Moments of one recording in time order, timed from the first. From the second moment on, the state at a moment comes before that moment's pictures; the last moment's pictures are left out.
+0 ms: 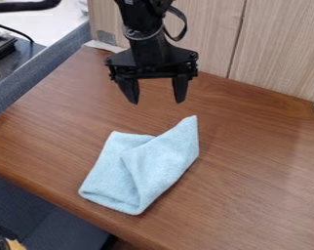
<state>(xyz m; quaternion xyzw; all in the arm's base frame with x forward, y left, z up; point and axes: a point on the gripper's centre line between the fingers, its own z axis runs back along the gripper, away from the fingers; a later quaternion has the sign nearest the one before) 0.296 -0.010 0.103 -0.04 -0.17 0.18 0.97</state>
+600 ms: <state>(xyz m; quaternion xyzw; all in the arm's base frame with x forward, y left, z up) 0.261 -0.005 0.079 0.00 -0.11 0.19 0.98</state>
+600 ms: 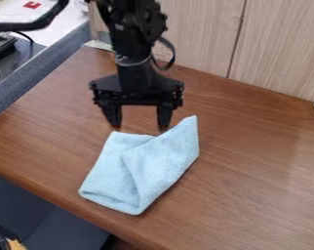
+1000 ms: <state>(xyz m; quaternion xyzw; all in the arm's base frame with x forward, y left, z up) 0.227 0.008 0.037 0.01 -0.05 0.21 0.98</state>
